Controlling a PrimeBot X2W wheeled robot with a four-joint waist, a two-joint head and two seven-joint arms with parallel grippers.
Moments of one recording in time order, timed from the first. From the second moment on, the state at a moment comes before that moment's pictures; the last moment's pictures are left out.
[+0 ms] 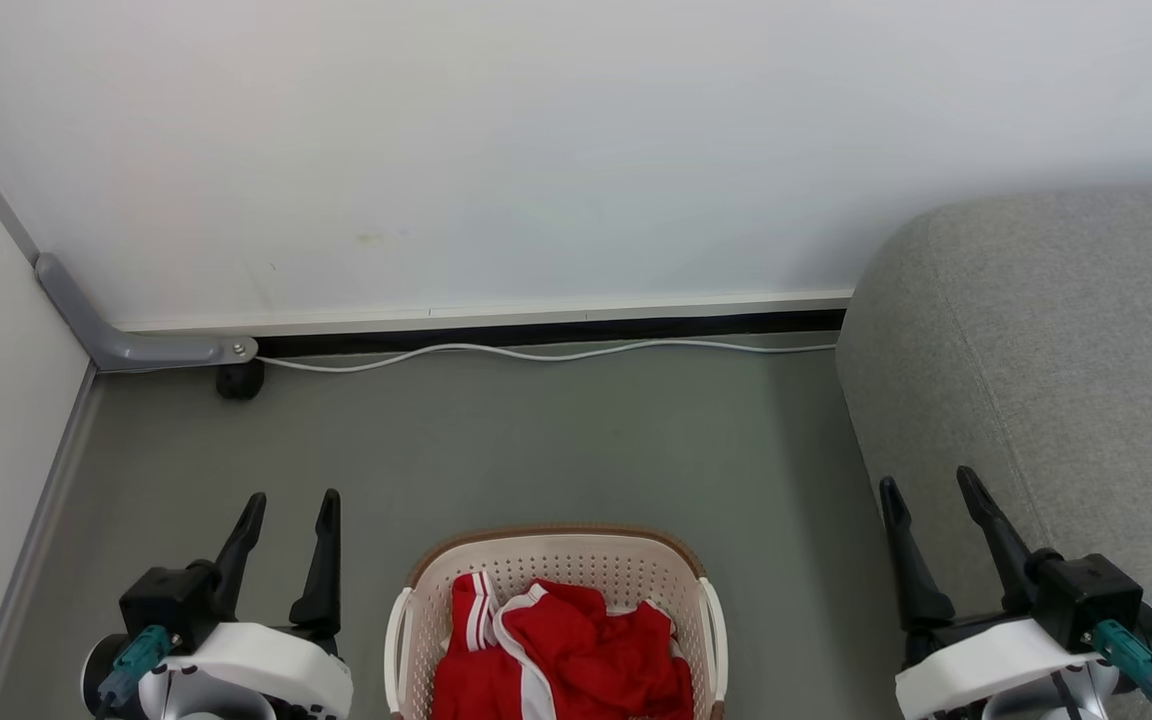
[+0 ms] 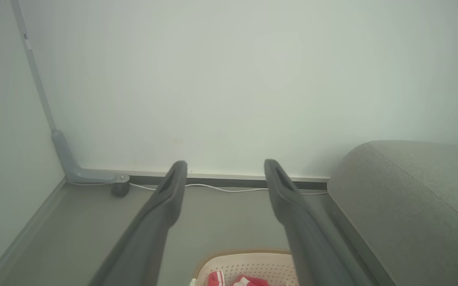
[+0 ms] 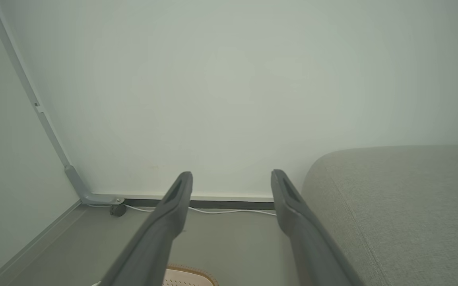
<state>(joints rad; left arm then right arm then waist) -0.11 0.05 -0.01 0.41 -0.25 -0.13 -0.25 -0.06 -0.04 0.10 0.23 0.17 0.13 -0.25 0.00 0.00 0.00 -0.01</state>
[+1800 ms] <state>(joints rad) -0.78 0.15 -0.87 1.08 -0.67 -0.13 -0.02 -0.37 -0.05 0.11 0.03 0.06 0.13 -0.25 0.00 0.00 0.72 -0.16</state>
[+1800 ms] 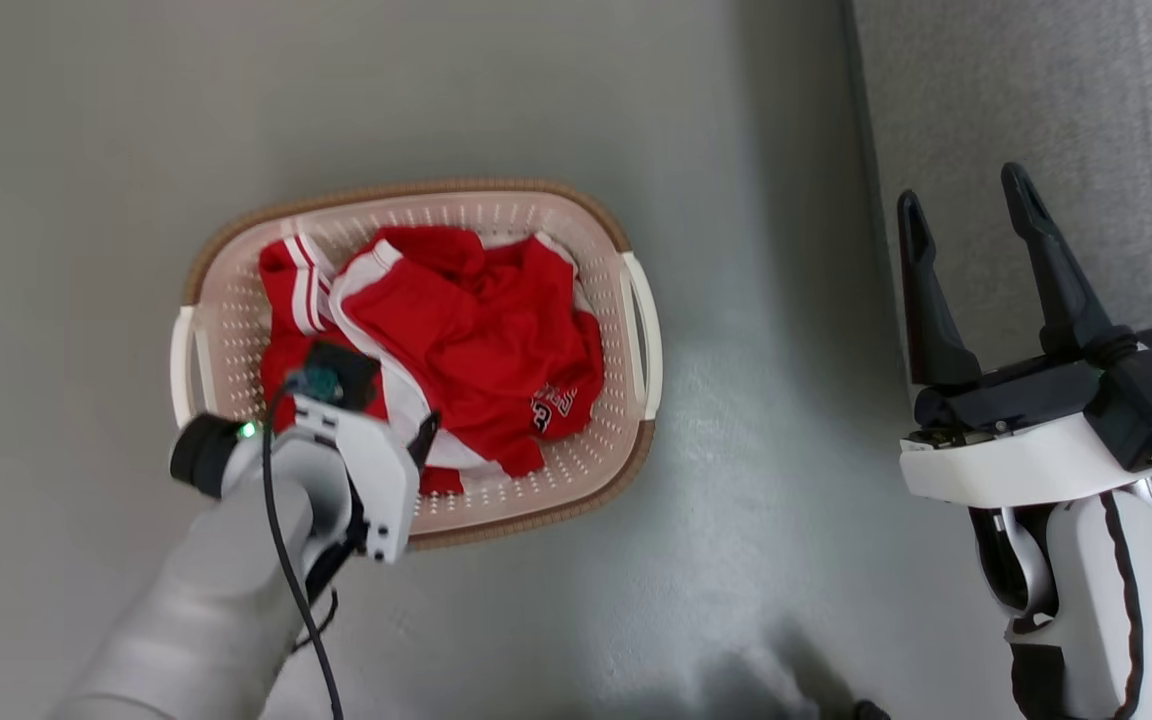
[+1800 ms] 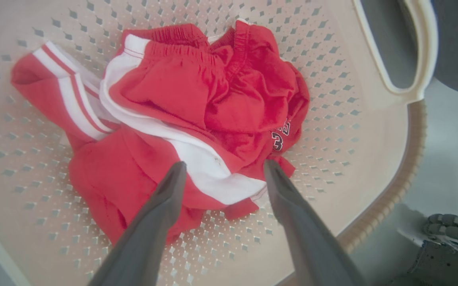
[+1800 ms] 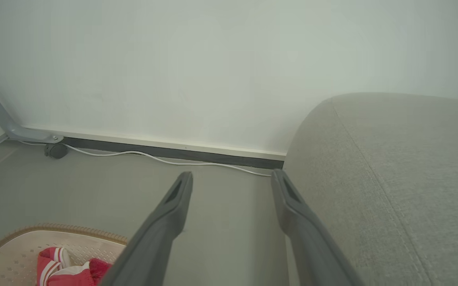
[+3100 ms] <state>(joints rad) -1.11 0.16 -1.08 1.21 -0.83 -0.13 -0.06 -0.49 -0.05 0.18 -0.04 0.04 0.13 -0.25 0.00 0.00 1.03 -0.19</state>
